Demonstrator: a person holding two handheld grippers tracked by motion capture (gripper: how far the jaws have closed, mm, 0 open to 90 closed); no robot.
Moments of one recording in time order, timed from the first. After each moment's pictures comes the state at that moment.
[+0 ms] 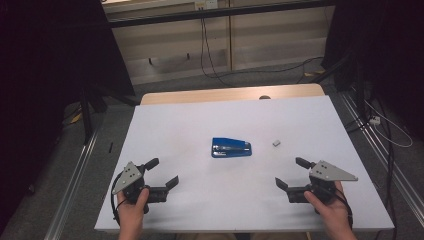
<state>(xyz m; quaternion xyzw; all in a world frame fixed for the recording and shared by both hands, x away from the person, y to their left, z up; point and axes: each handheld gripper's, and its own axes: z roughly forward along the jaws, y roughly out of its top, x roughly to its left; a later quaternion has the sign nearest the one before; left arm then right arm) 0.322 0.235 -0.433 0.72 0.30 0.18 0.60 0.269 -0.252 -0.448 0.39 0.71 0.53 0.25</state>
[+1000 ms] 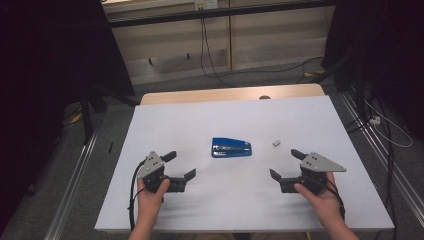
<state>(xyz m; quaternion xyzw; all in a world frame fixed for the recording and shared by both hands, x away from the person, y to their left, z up) 0.352 0.188 -0.438 0.75 0.29 0.17 0.57 0.294 -0.239 -0.444 0.39 0.71 0.51 0.28</state>
